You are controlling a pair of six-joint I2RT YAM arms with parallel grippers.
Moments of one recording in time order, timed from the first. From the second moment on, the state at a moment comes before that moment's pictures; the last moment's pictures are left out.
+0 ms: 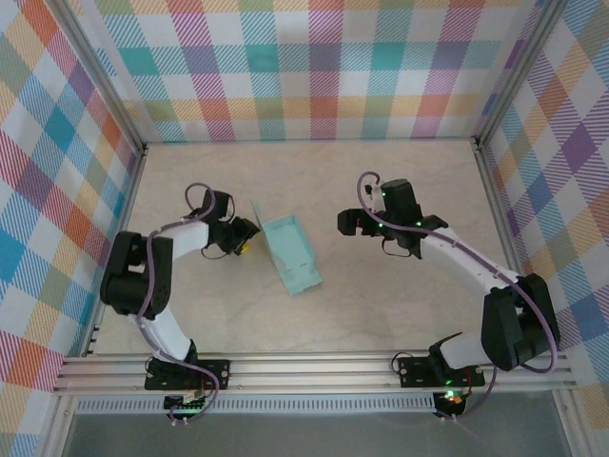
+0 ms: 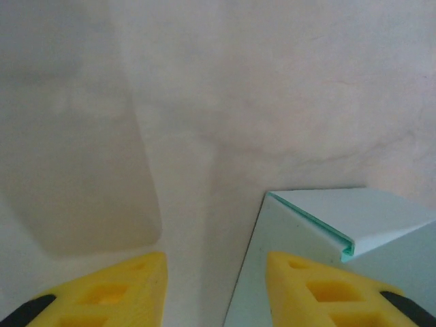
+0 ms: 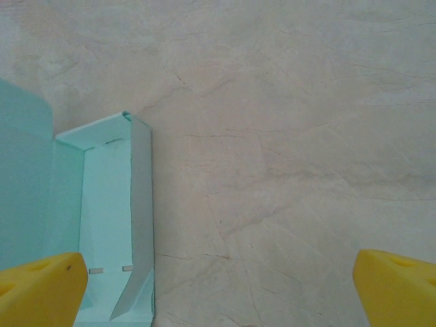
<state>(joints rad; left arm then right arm) -0.19 1.76 0.96 -0.25 0.37 -0.95 0.42 1.38 0.93 -0.29 -0.20 0.32</state>
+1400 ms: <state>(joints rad) -0.38 1.33 1.17 -0.51 0.29 -0.42 0.37 1.82 1.19 -0.39 -0.36 -0.48</state>
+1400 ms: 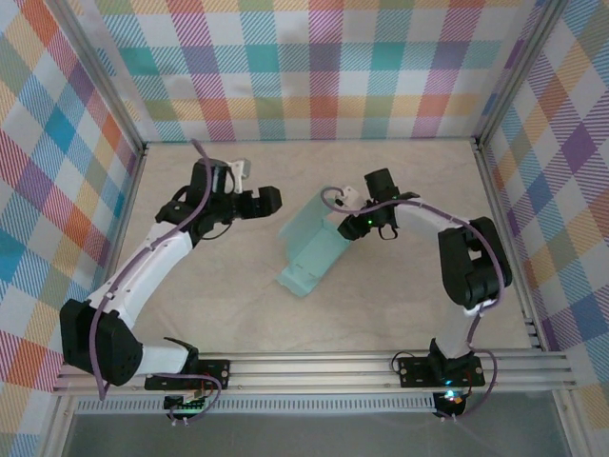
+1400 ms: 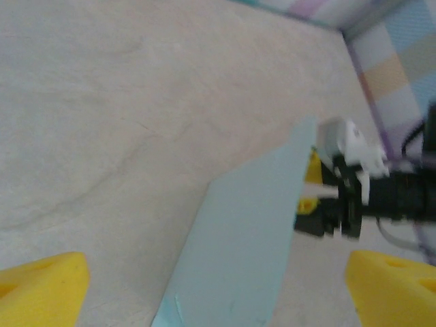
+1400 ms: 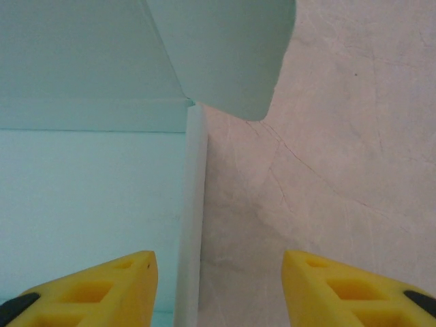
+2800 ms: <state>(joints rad) -0.48 1.61 1.34 -0.71 0.20 -0.21 0.39 2.02 1.38 -0.52 -0.40 -0.53</state>
